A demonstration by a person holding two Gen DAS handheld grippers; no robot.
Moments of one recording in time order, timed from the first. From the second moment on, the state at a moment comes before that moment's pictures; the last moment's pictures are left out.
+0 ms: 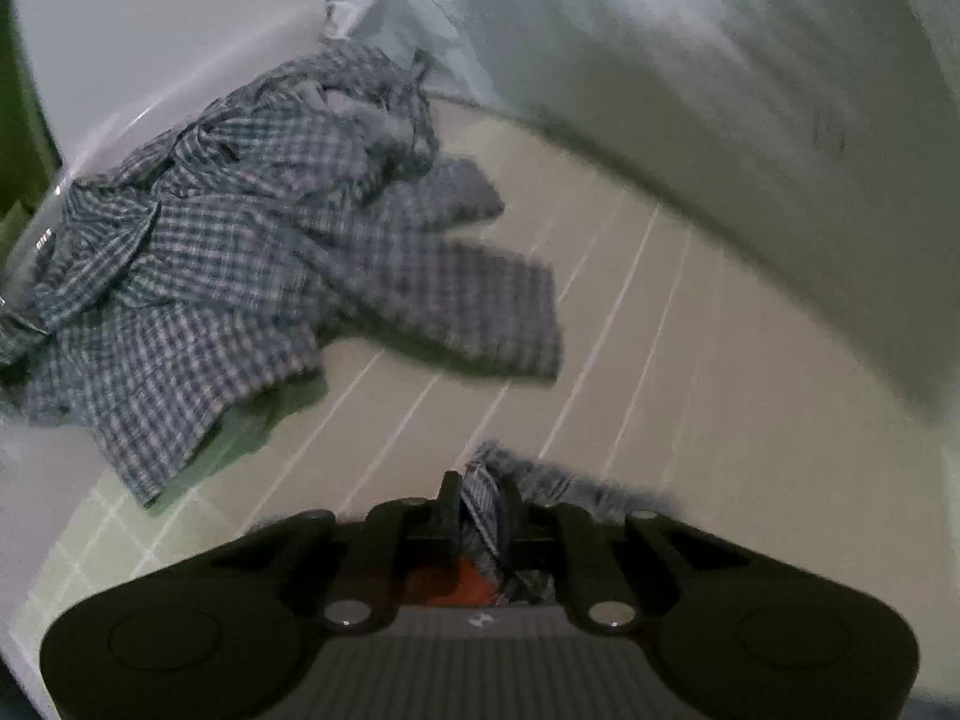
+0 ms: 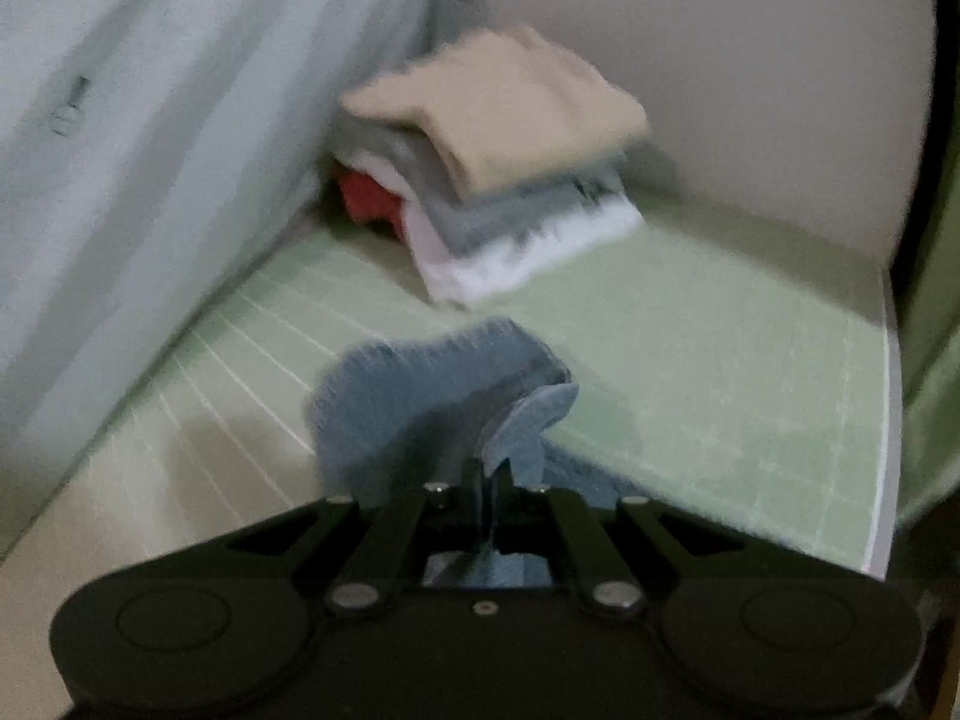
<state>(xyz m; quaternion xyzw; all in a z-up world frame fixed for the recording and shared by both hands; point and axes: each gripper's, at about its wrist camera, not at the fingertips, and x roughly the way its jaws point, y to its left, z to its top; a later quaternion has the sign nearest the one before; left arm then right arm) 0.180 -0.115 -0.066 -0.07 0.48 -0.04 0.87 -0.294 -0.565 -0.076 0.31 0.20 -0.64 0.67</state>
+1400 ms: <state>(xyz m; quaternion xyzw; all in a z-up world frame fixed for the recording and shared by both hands) 0.161 -0.026 -0.130 -0.23 0.47 0.01 0.85 -0.200 -0.397 -0.112 0.28 0.37 -0.45 0.76</state>
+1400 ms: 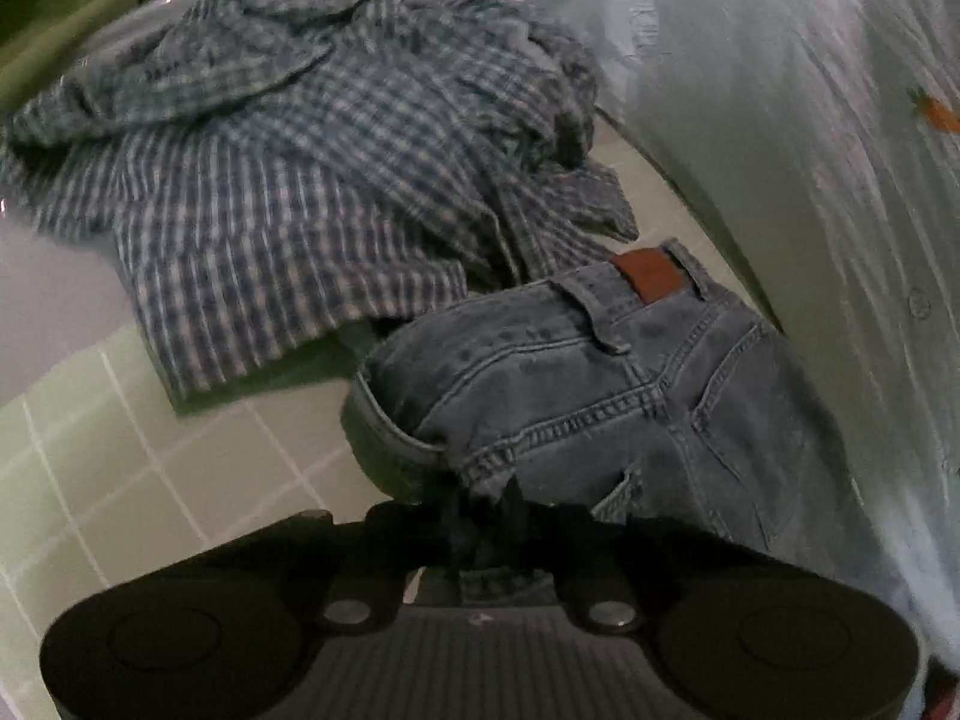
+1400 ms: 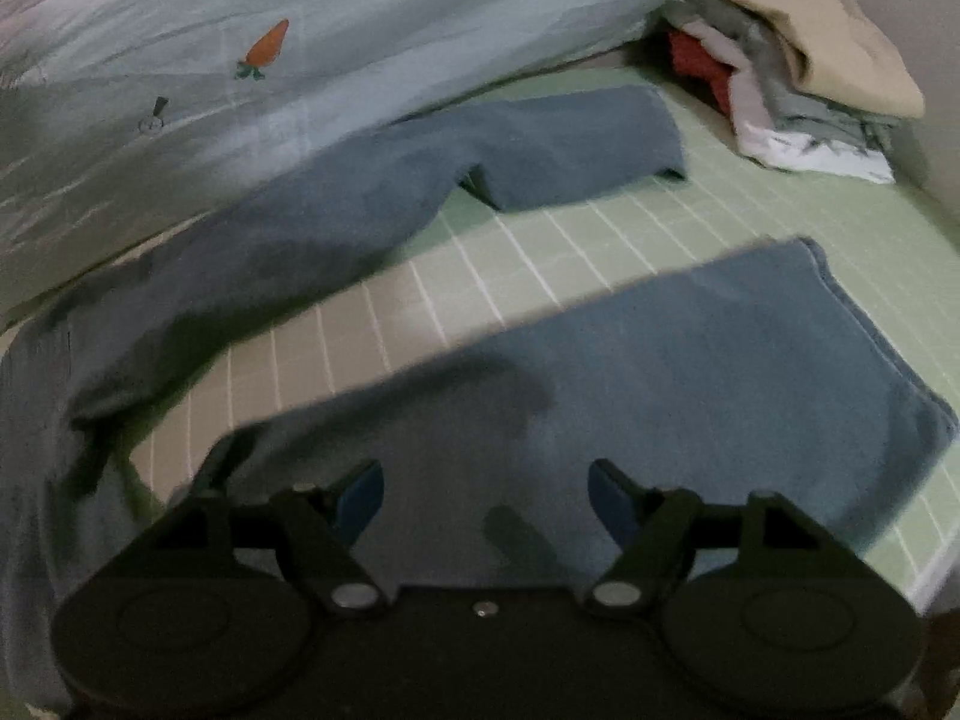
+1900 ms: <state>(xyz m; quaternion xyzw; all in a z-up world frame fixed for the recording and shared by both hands) 0.073 -0.018 -0.102 -0.07 0.41 0.08 0.91 -0.241 -0.387 -0.123 0.25 0.37 -0.44 0.78</state>
